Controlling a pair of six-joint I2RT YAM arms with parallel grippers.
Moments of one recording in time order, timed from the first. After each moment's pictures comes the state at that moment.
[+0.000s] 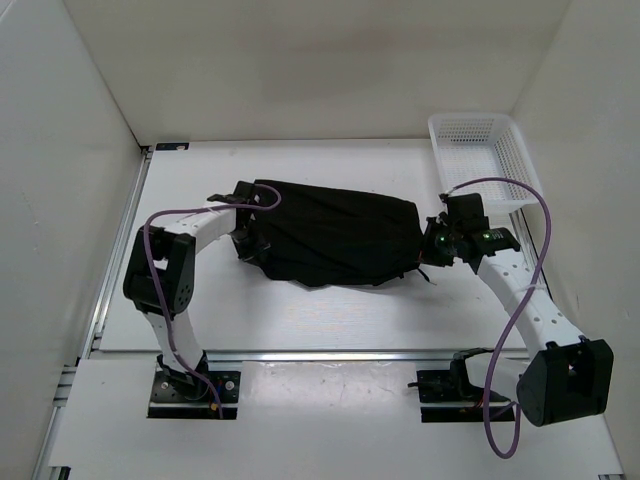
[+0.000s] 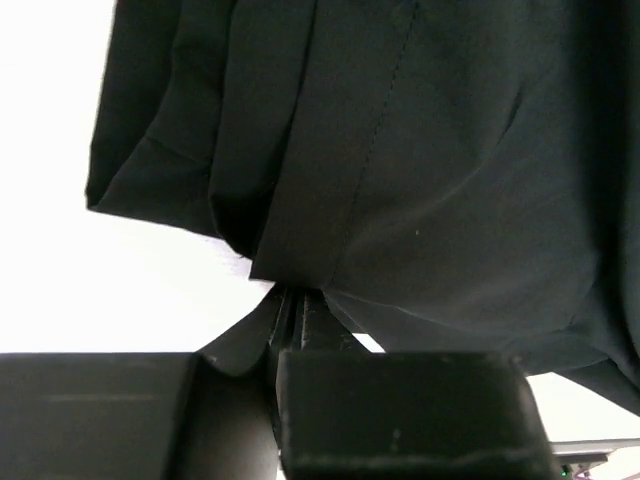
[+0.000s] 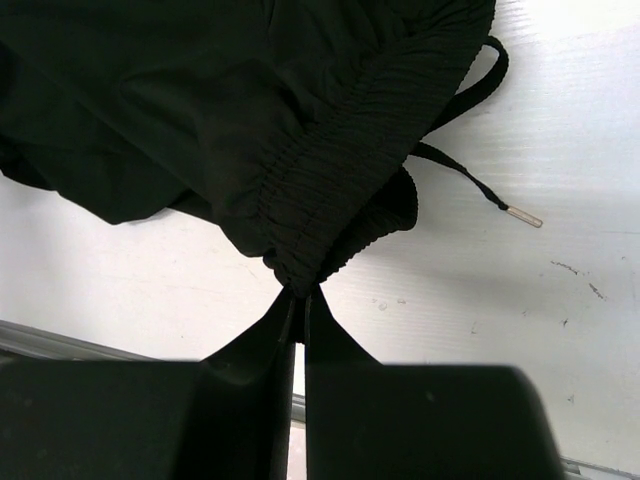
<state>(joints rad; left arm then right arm) -0.30 1.82 1.20 -0.73 0.06 -0.69 0.23 1.15 0.93 -0.71 -0.21 0.44</state>
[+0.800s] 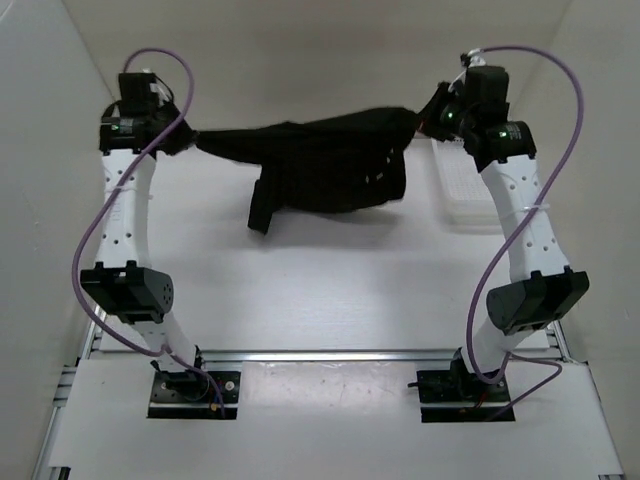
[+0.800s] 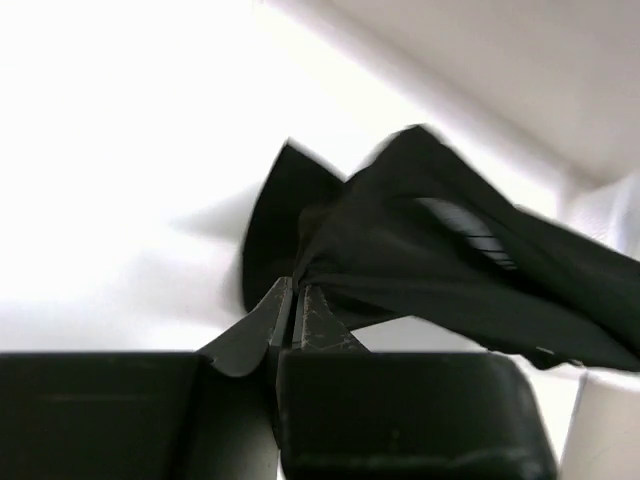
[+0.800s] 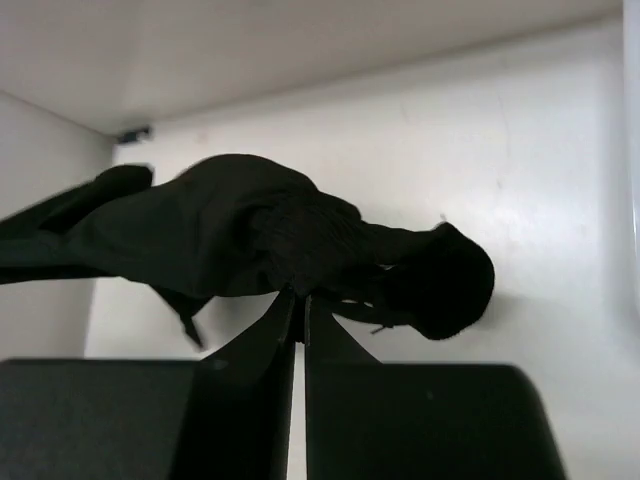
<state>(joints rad) 0.01 1.76 2.09 -1.01 0.05 -0.52 0.21 1.67 1.95 -0.74 -0.17 0.48</state>
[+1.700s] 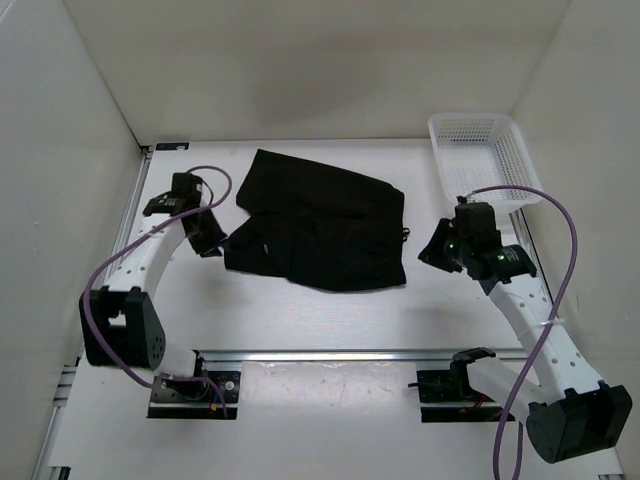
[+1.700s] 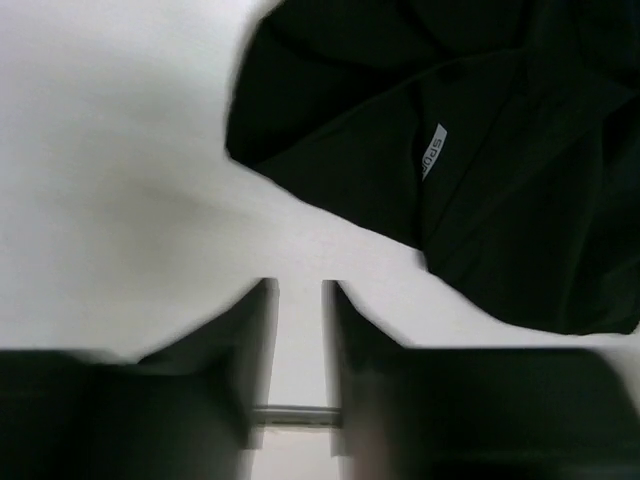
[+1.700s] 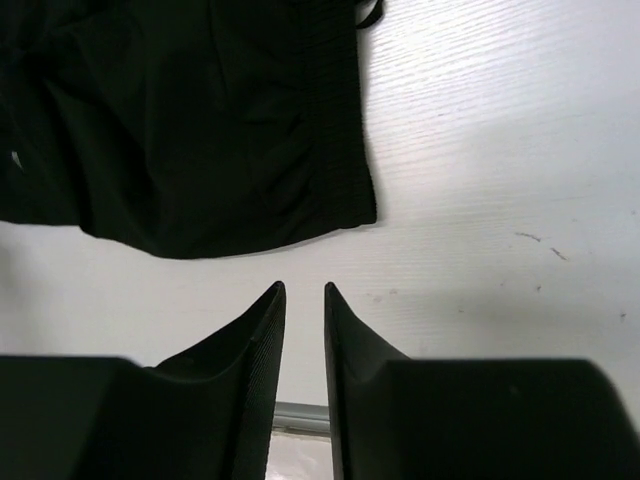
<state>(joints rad) -0.05 1.41 1.13 -0.86 0.09 -0.54 0.28 0.97 0.92 -0.77 -0.04 0.55</state>
